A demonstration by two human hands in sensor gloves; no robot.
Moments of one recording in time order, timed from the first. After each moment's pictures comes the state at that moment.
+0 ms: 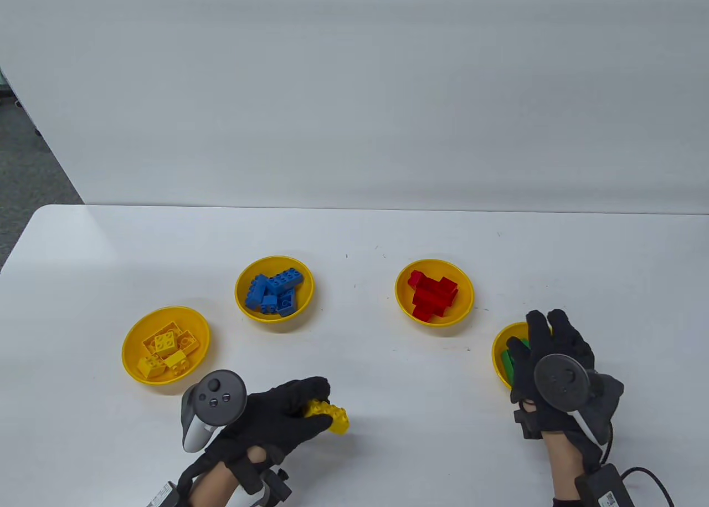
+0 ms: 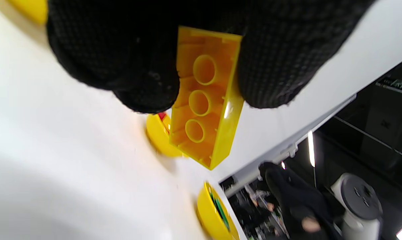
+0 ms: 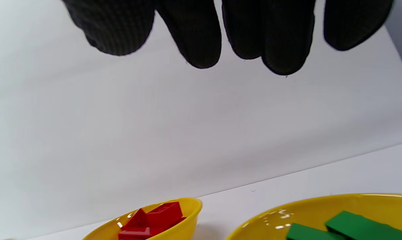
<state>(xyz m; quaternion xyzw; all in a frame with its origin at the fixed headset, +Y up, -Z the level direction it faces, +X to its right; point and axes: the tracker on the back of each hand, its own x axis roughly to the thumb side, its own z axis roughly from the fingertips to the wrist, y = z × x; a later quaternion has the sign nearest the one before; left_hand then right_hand) -0.200 -0.693 -0.280 -0.03 -0.21 0.49 0.85 0.242 -0.659 -0.299 -0.01 -0.25 0.96 0.14</state>
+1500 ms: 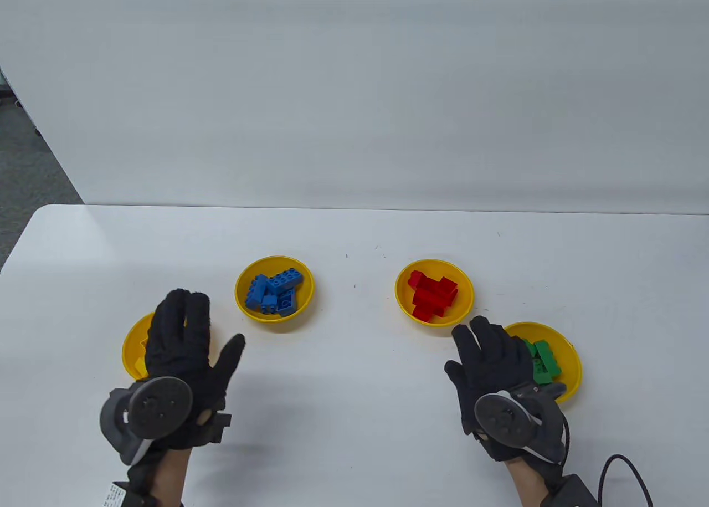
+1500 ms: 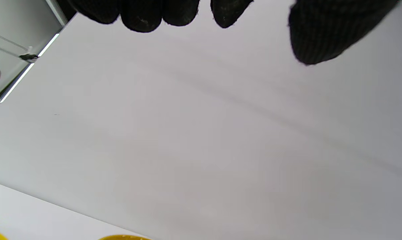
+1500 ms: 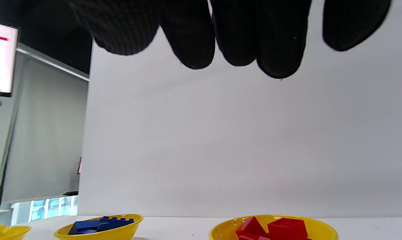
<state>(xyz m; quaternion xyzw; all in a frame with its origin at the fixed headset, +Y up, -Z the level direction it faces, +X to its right) -0.253 -0.634 -0.260 0.29 -0.06 0.18 0.94 0.164 -0.649 -0.262 0.19 -0.30 0.93 0.11</state>
